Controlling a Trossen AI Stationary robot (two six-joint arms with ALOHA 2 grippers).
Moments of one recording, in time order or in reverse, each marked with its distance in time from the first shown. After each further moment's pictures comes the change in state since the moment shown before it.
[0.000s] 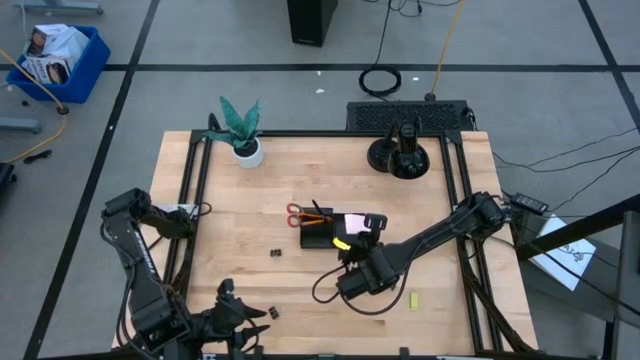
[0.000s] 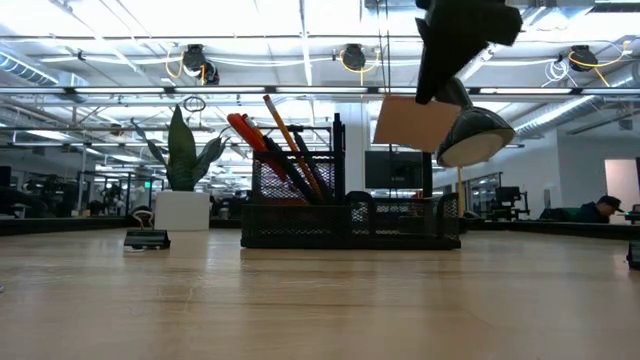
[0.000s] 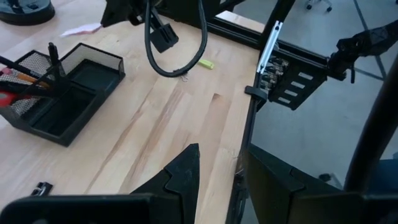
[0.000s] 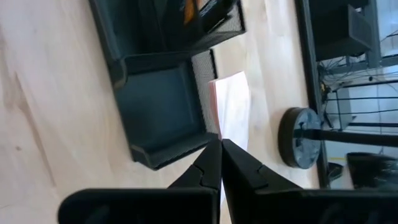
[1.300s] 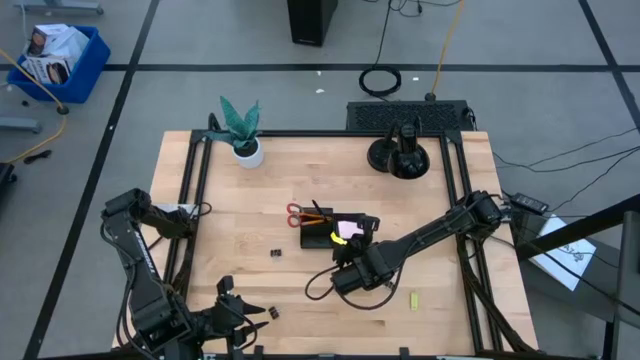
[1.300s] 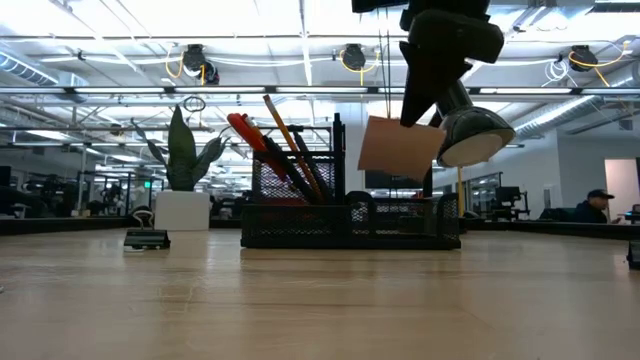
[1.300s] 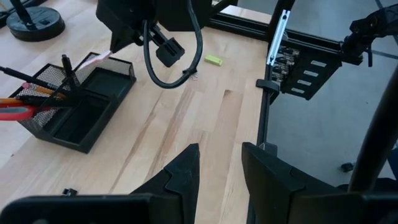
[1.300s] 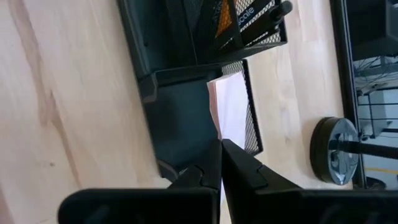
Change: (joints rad) left arm 0.001 0.000 0.000 -0.049 -0.004 0.060; right arm -0.033 0.007 -0.043 0.156 -0.072 -0.070
